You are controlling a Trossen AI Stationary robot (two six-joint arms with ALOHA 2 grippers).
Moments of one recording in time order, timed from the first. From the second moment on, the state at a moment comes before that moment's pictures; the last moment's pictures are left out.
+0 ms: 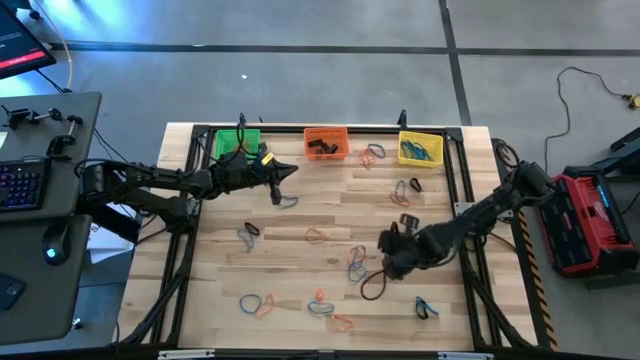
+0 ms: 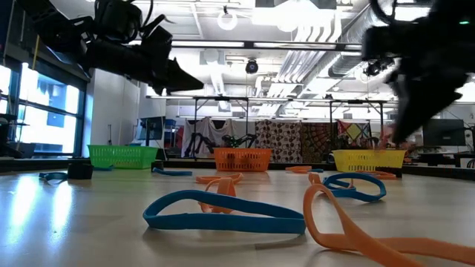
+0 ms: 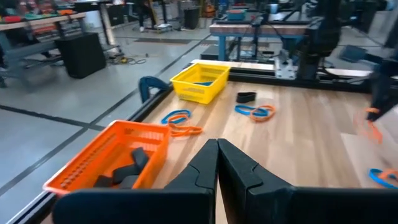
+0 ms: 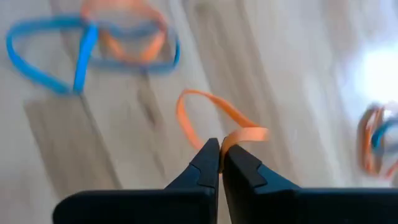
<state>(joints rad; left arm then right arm) 0.32 1.26 0.42 0.67 -0.02 0.06 0.50 1.52 0.90 -0.79 0.40 0.75</state>
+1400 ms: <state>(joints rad) 0.04 1.36 0.51 0.64 -0.02 -0.08 0.13 1.52 0.90 0.21 0.41 -0.12</state>
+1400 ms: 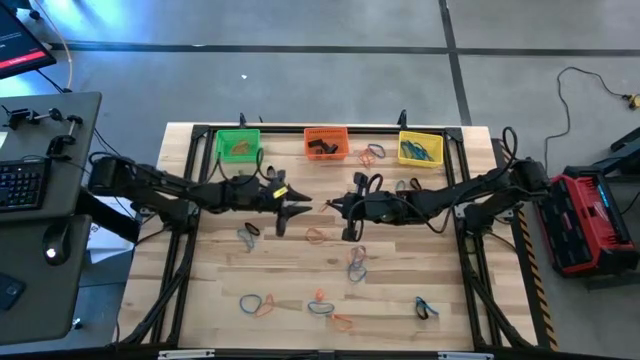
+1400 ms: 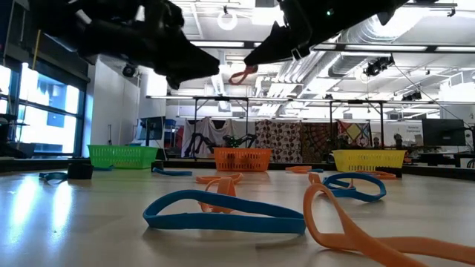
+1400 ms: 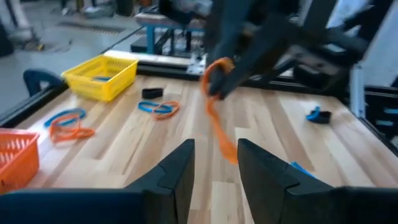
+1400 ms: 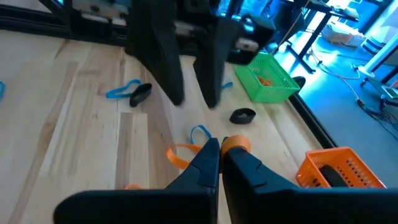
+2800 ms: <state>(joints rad) 0.12 1.47 0.67 0.42 0.12 -0.18 0.15 1.52 0.90 0.18 0.42 -0.08</state>
